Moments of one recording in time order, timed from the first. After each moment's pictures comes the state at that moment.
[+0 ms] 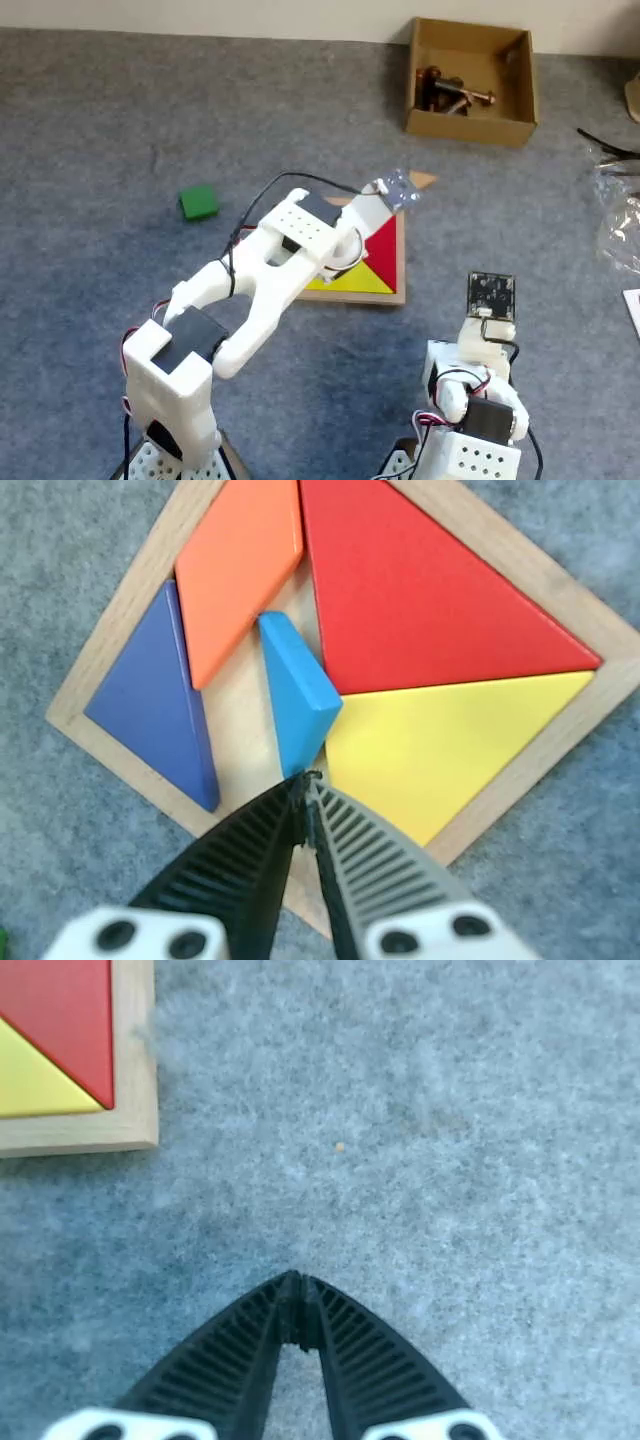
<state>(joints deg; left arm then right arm) 28.4 16.2 9.9 58.0 -15.4 10.9 -104.6 95.7 73.2 10.1</state>
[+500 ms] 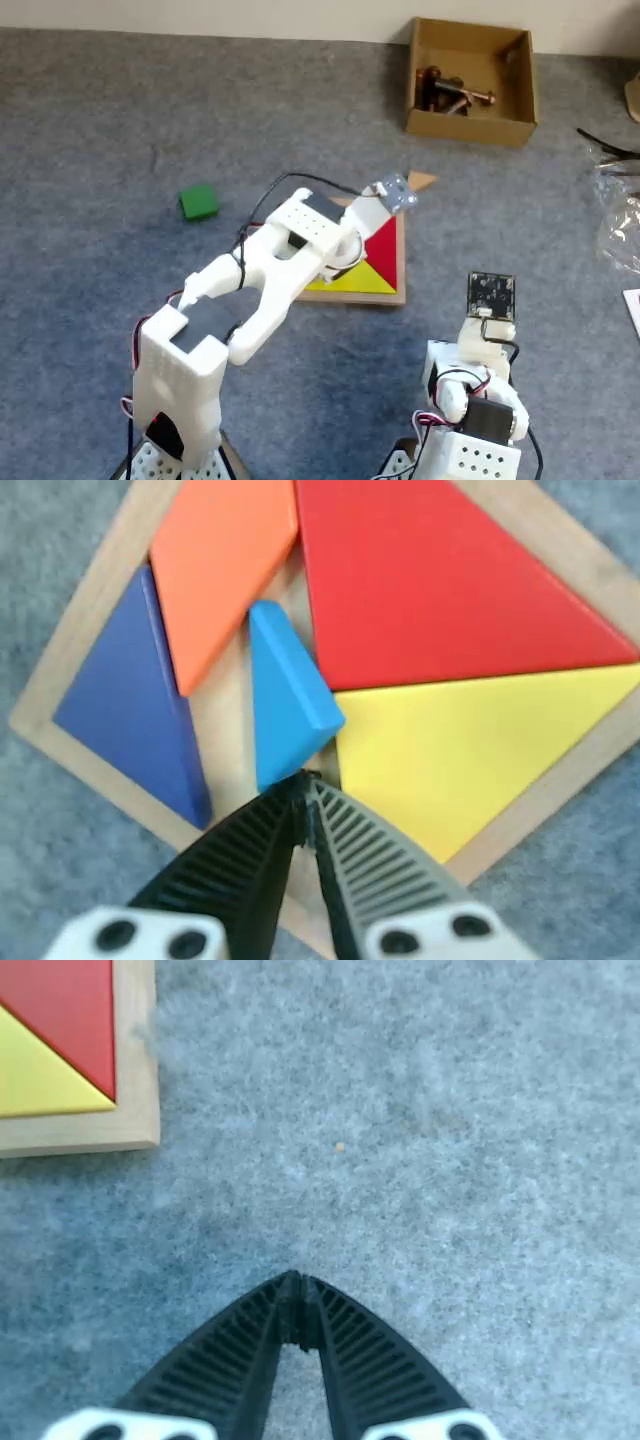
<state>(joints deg) 28.0 24.2 5.1 58.6 -15.4 10.9 -104.6 95.7 73.2 10.1</state>
